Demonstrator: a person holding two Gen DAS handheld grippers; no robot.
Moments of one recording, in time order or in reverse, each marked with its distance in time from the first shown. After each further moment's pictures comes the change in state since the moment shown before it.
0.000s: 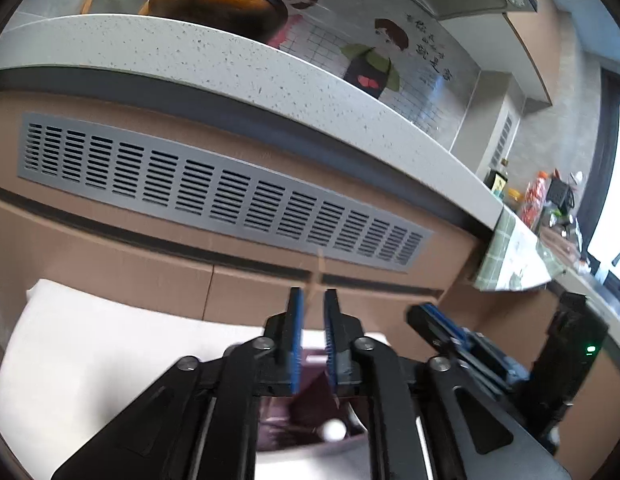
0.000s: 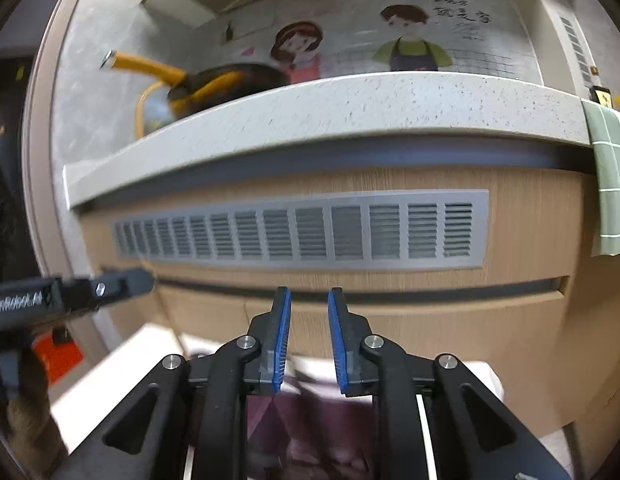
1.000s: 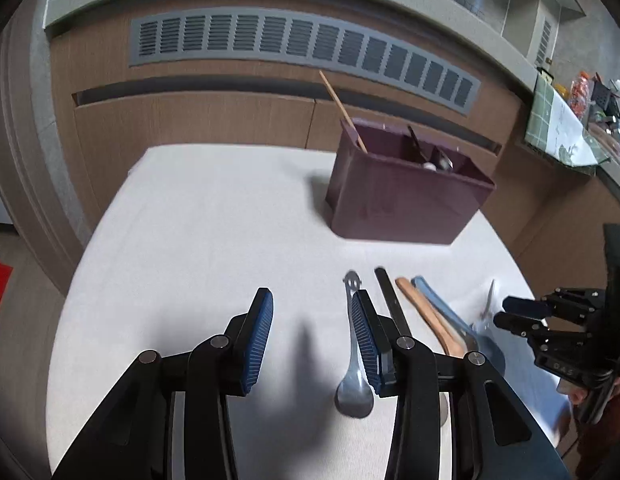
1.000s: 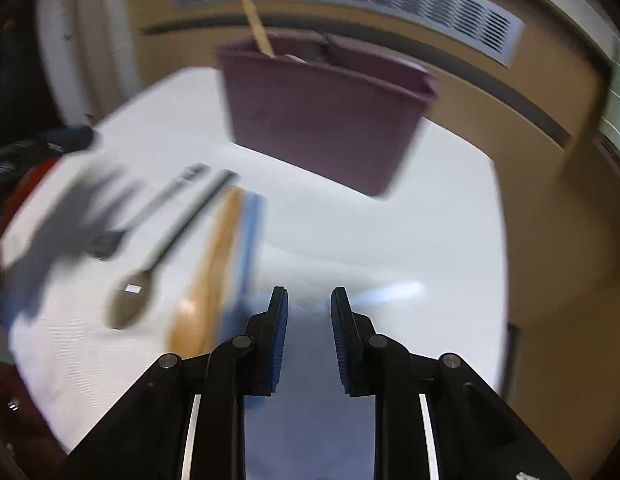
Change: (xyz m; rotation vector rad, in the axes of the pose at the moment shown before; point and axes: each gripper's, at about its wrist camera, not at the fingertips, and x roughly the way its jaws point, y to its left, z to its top) left arm -0.107 0.037 -0.134 0.073 0.333 0.264; right arm -0.073 0.038 -0.129 -0.246 0.641 0.078
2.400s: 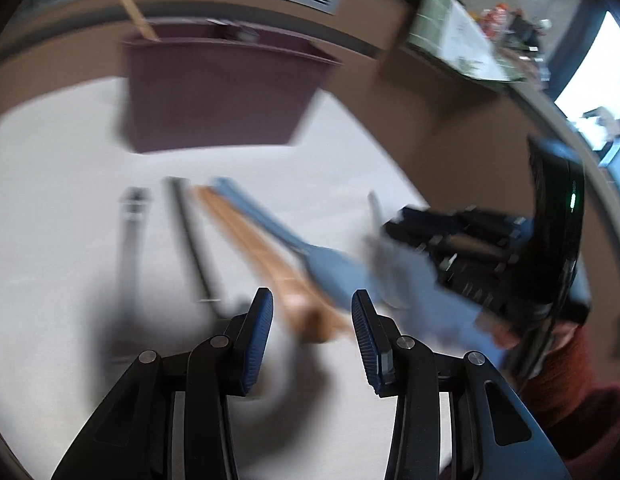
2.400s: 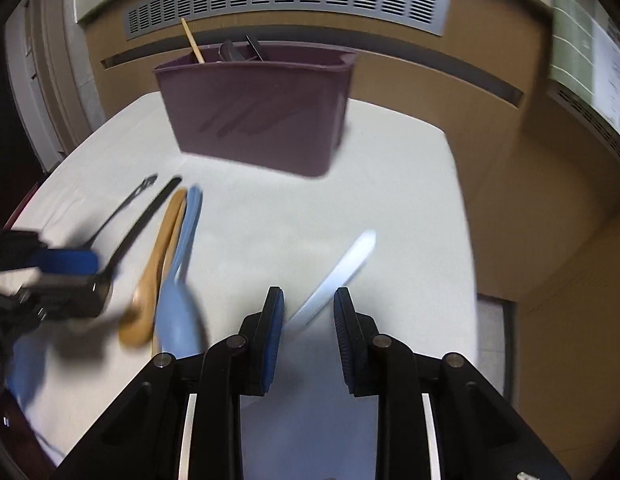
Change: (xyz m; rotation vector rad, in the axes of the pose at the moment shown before) left arm 0.040 -0.110 -0.033 0.139 0.276 -0.423; right arm -0.016 -0.036 -0.039 0.161 -0.019 -0.112
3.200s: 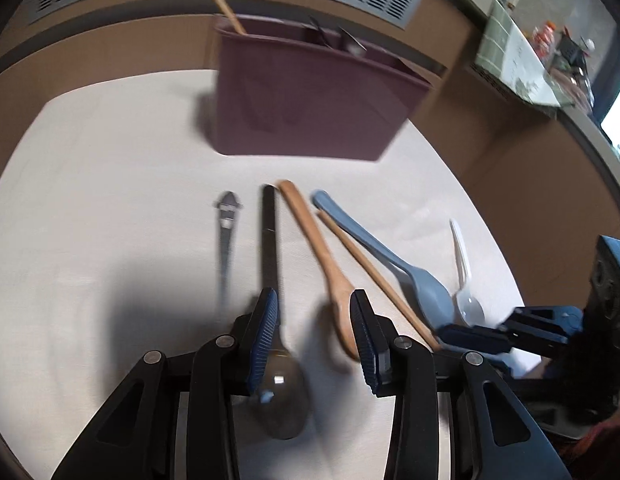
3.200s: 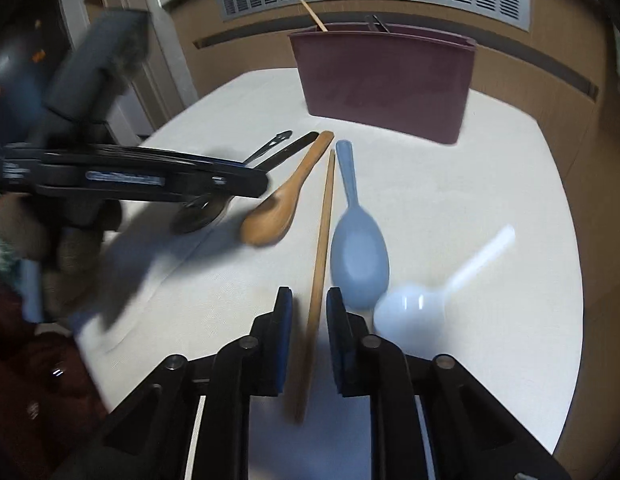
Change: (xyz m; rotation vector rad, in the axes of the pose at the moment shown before) left arm -0.015 0.054 0.006 -0.101 -0.055 0.211; right arm 0.007 0.070 -0.017 -0.097 0.019 0.269
